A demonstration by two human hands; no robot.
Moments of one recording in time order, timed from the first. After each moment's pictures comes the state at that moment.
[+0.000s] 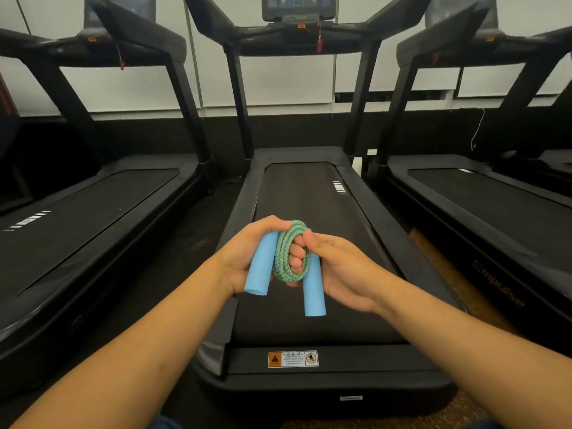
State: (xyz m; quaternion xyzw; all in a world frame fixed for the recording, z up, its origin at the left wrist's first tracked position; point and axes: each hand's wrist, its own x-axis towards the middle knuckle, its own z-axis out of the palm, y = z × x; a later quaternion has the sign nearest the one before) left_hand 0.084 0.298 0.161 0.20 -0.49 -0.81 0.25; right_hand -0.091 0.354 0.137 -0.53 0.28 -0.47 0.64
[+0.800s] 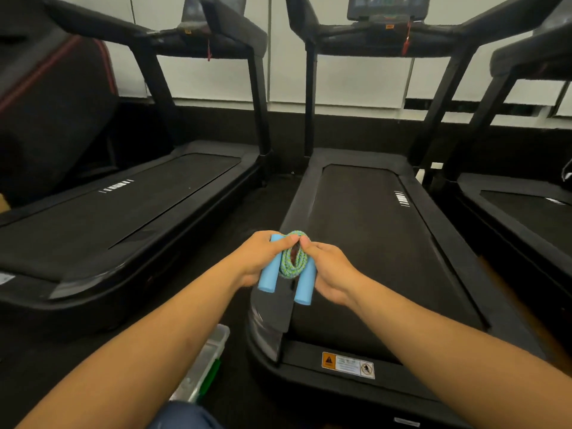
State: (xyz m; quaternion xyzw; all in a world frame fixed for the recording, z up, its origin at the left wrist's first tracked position) left_hand 0.215 0.248 0.106 0.43 -0.56 -0.57 0.43; right_hand 0.056 0.259 0.092 -0.42 0.40 -0.48 0.65
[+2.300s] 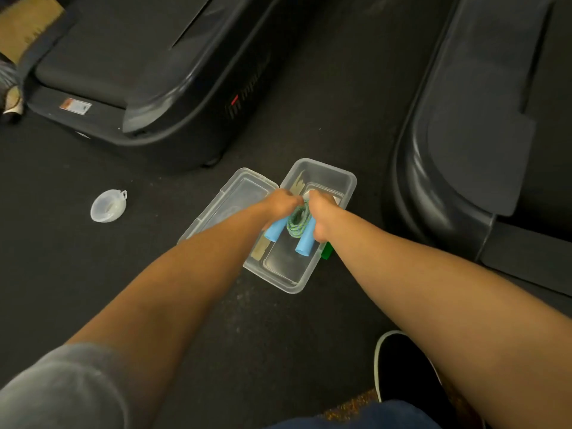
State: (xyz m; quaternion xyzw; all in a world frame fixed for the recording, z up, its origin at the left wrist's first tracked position) left_hand 0.463 0.135 -0.278 0.79 -0.43 -0.44 0.08; right_hand 0.342 0.140 -0.248 -0.21 0.62 -0.19 0.73
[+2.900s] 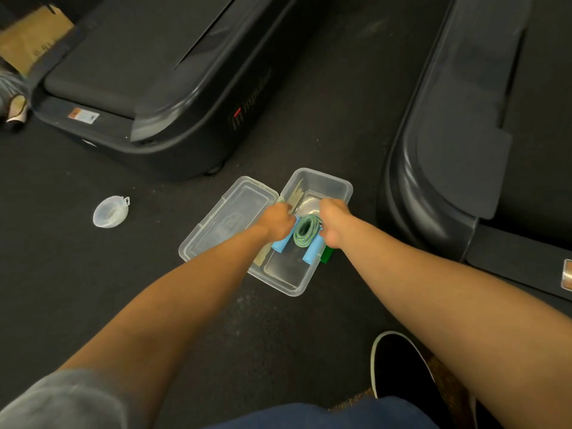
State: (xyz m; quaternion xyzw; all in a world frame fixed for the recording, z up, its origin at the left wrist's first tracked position) left_hand 0.466 0.159 -0.281 0.76 -0.57 -0.31 0.04; right_hand 0.318 0.150 -0.236 -0.23 0.63 -0.24 0.70
